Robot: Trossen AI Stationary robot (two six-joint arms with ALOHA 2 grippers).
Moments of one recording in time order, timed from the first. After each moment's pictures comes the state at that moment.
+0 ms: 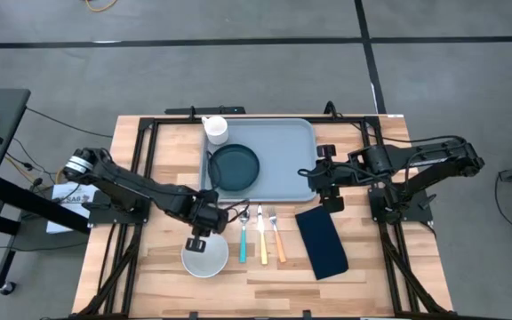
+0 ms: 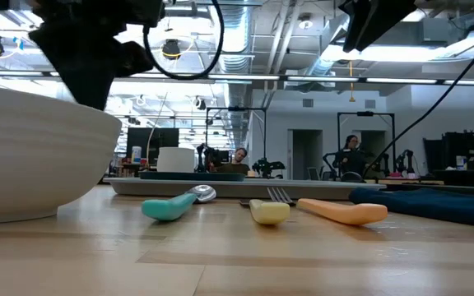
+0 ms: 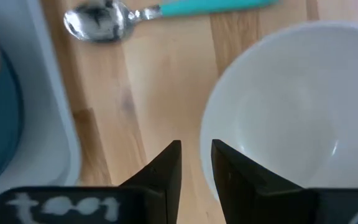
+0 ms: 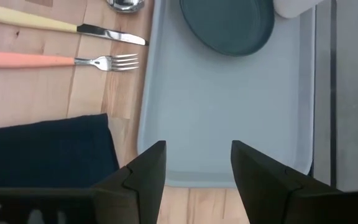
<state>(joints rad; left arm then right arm) -0.32 1.54 1.15 -0.95 -0.03 -0.14 0.16 1.30 1.31 -1.12 0.31 -0.15</state>
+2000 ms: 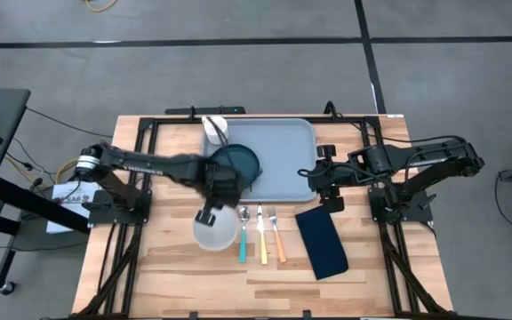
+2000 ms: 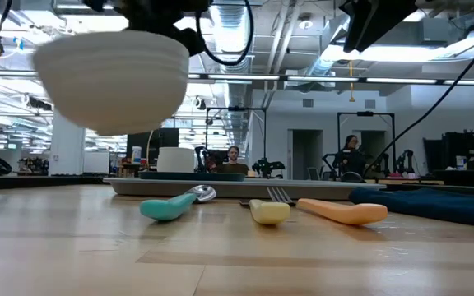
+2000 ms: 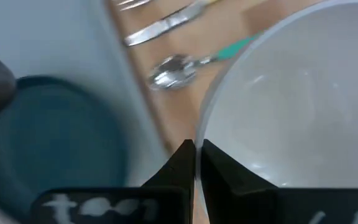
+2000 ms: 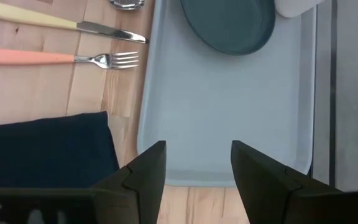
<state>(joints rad) -0.05 1.62 1.44 -1.11 0.02 0.32 0.16 1.30 1.30 -1.12 0.31 -0.16</state>
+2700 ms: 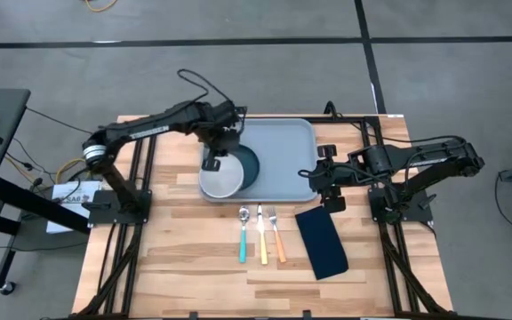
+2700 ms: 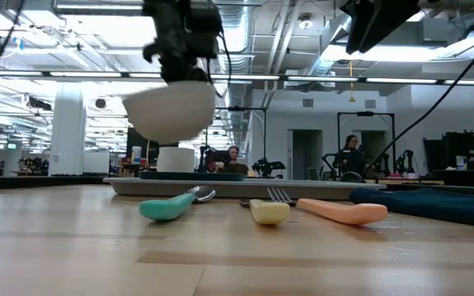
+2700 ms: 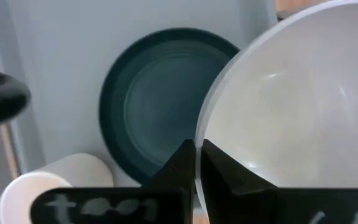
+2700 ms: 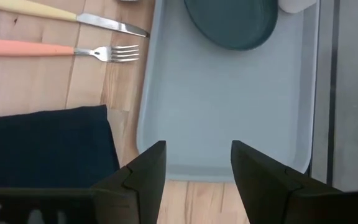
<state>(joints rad) 0.43 1.69 1.53 -1.09 0.14 0.61 0.16 1.30 1.30 -1.14 0.31 -0.17</state>
